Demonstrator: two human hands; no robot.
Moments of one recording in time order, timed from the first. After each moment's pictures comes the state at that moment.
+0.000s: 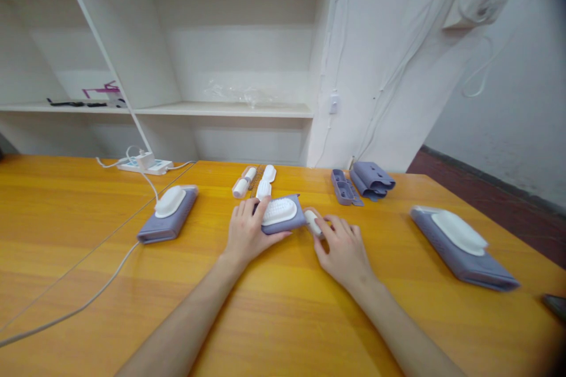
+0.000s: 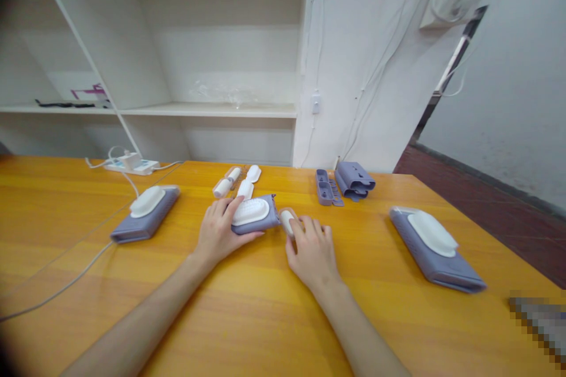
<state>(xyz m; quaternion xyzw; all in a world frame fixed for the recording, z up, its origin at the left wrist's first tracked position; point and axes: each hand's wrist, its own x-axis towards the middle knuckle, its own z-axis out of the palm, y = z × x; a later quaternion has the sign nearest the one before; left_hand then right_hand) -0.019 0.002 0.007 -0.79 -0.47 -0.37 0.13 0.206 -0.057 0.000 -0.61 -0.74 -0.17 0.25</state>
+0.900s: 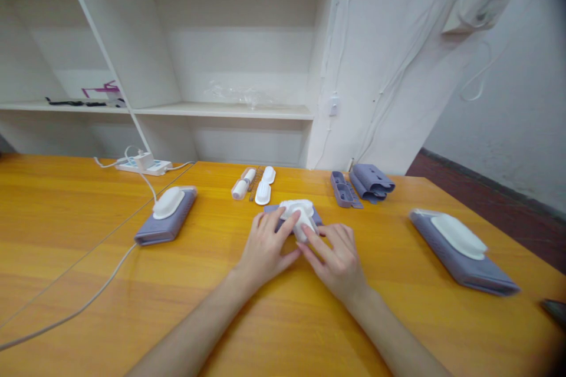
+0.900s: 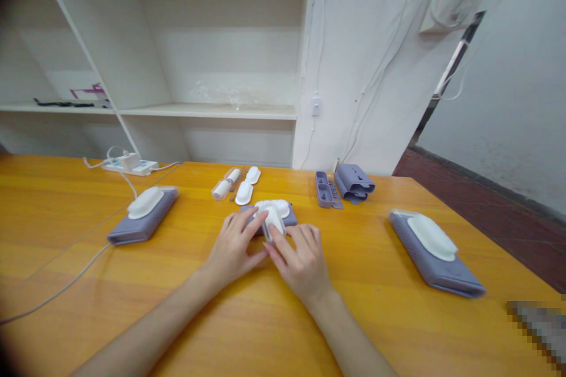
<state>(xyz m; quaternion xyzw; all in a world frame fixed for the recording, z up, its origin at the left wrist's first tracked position) 0.006 -0.025 0.005 -0.87 -0.35 -0.35 0.06 0.192 -0.066 0.009 -0.43 -0.77 -0.22 0.40</state>
